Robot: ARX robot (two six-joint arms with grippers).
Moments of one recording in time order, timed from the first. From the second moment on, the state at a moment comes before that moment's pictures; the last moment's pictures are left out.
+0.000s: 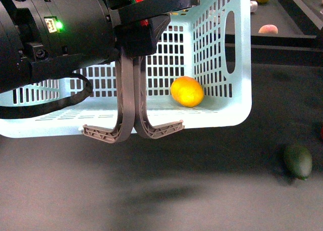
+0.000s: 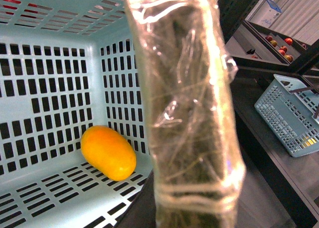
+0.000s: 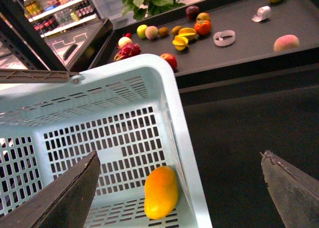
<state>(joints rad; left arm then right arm) -0.47 1.68 0.60 0.95 0.13 -0.34 0.33 1.23 0.58 0.43 0.16 0.38</state>
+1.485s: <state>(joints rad) -0.47 1.68 0.60 0.95 0.13 -0.34 0.20 0.09 0.08 0.01 0.19 0.00</state>
